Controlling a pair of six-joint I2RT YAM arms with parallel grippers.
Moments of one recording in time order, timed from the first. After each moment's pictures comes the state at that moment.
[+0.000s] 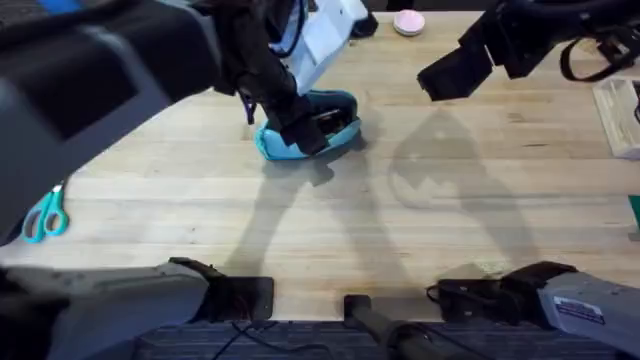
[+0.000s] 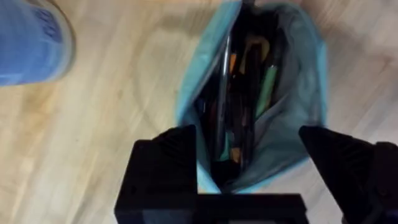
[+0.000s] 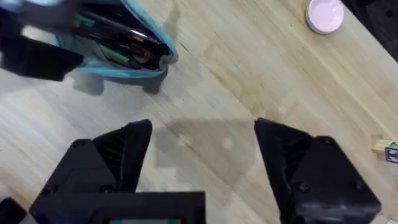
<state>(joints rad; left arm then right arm) -0.37 1.48 1.14 -0.82 0.16 0.69 0.31 1.31 1.46 -1.08 -0.14 -0.42</state>
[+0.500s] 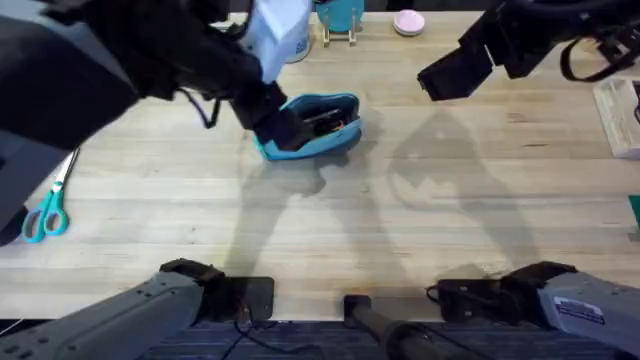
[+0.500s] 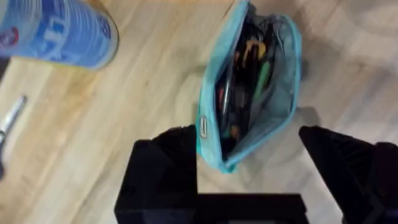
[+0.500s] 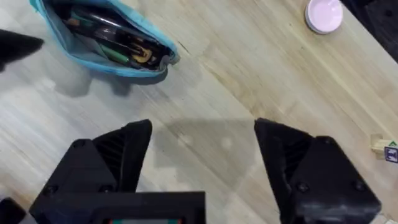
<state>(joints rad) -0.28 1.26 1.14 -0.91 0.22 0.69 0.31 1.31 1.46 -1.08 -0.14 -0.42</state>
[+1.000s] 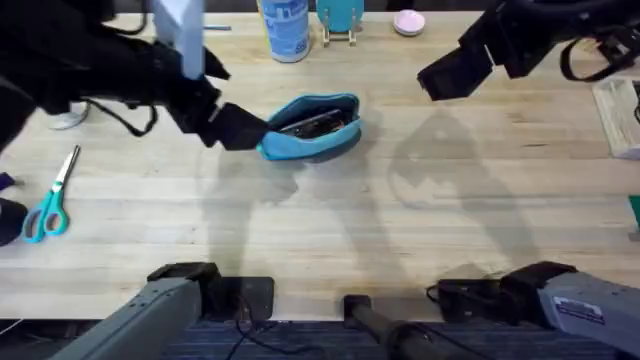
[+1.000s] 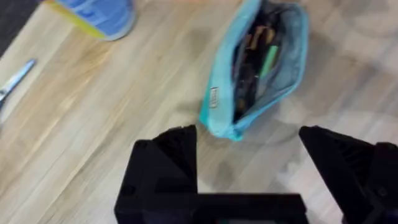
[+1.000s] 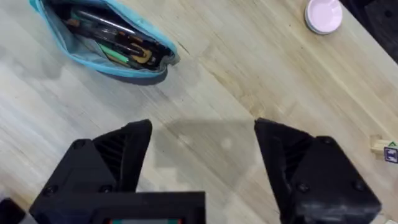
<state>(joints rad) 0.05 1.14 1.14 -1.04 0.46 0.84 0.31 1.31 1.46 -1.08 -0.14 -0.42</state>
